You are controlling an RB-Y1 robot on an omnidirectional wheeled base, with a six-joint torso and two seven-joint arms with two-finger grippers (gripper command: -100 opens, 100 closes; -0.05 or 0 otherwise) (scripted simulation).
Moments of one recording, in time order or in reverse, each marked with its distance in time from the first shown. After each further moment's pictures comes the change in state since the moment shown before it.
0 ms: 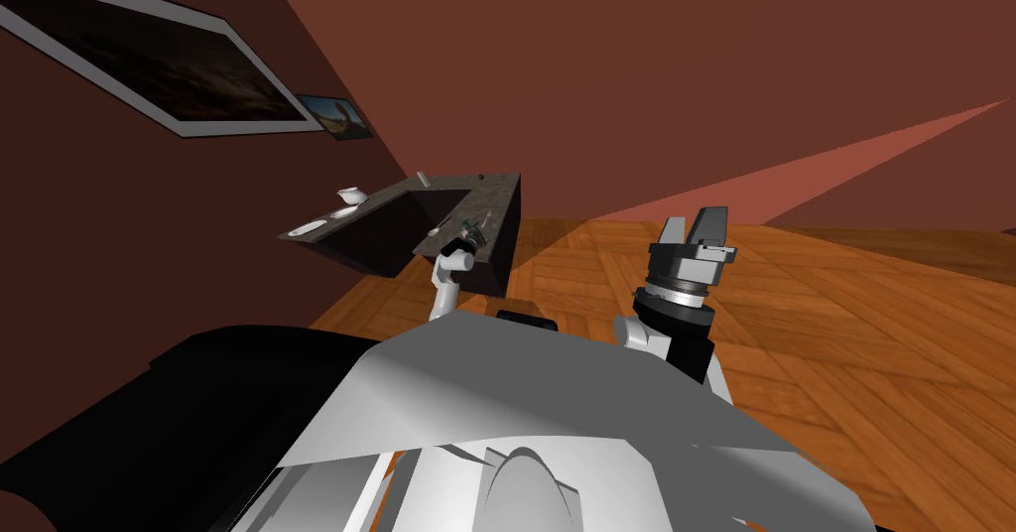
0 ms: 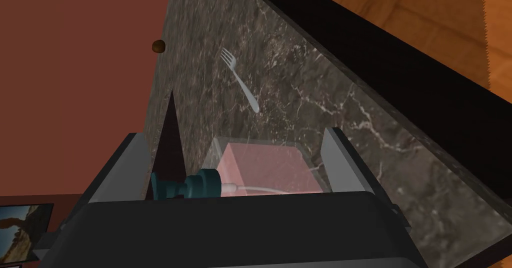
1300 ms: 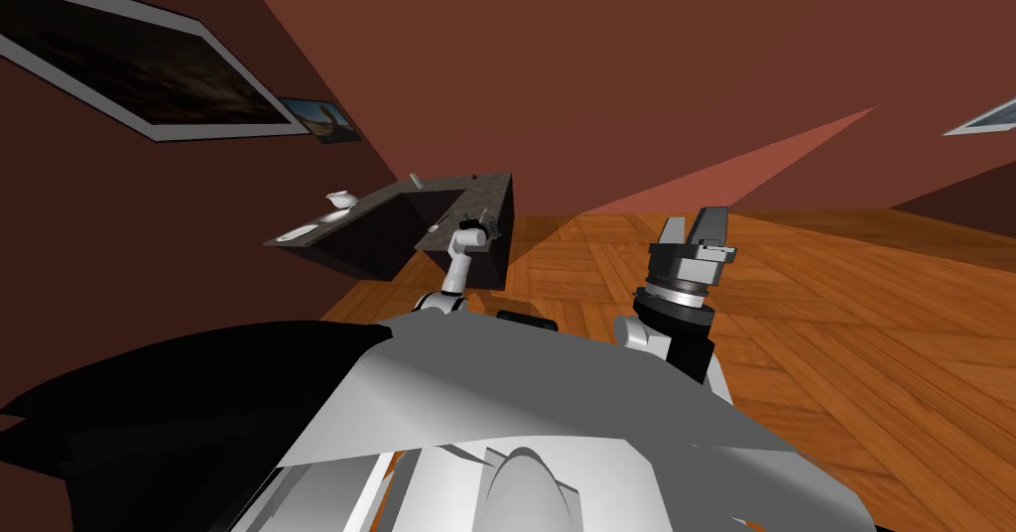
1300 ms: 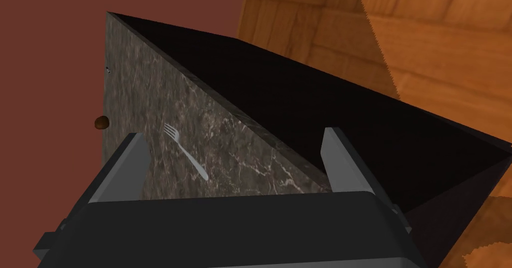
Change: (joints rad) left arm -0.374 0.064 -0.040 0.368 0.088 0.185 -0.063; right arm 0.000 0.000 0.000 0.000 0.000 0.000 0.000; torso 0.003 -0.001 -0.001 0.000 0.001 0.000
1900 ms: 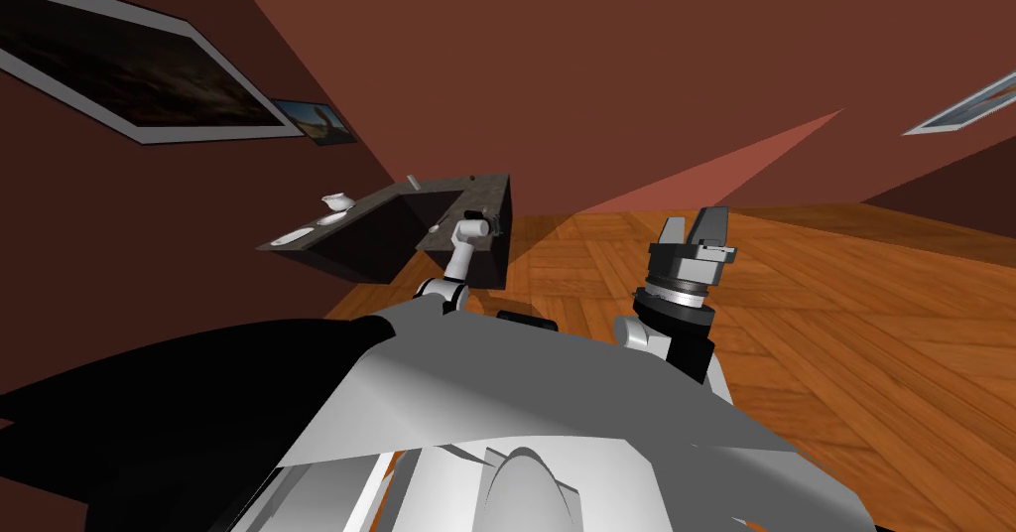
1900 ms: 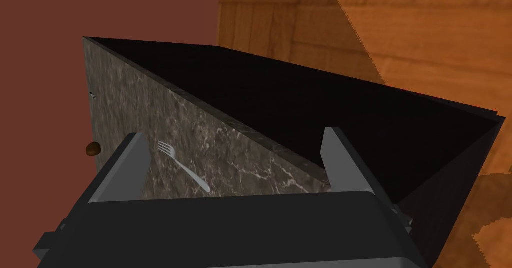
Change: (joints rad) left arm -0.157 0.043 -0.017 0.170 0.020 0.080 -0.051; right arm 0.000 0.000 0.000 0.000 0.000 0.000 0.000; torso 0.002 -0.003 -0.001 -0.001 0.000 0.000
